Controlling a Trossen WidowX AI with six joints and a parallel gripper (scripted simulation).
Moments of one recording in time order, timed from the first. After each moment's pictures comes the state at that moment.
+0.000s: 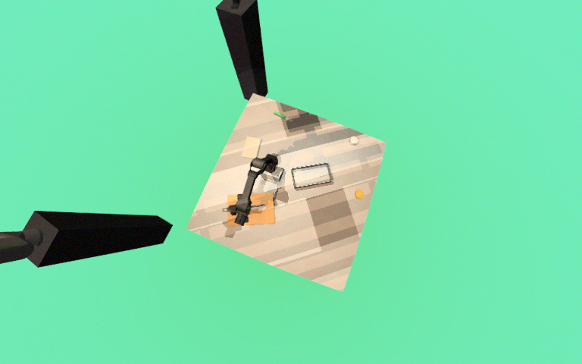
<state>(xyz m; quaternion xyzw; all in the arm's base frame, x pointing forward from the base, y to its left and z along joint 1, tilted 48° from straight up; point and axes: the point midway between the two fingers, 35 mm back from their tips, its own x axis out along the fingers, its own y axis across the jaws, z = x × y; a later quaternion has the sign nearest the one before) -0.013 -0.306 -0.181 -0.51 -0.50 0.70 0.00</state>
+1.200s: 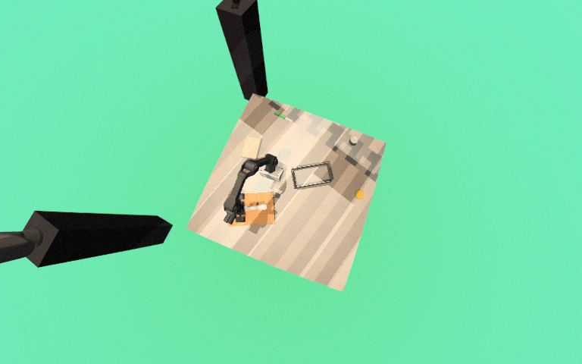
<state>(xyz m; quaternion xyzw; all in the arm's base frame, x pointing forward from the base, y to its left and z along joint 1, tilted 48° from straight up) -0.020 -0.295 -0.191 -0.65 -0.47 0.60 0.09</state>
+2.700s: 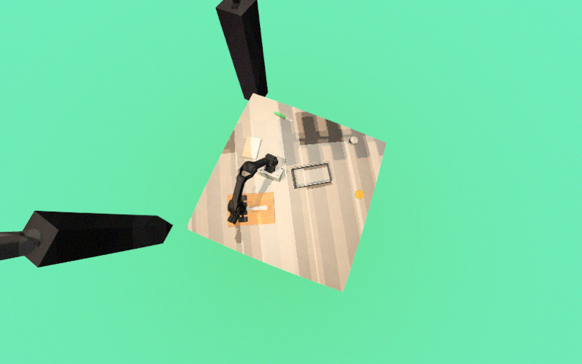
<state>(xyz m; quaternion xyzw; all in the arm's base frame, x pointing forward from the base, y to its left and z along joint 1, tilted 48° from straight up) -0.031 -0.243 -0.242 -0.65 -0.47 0.60 0.09</state>
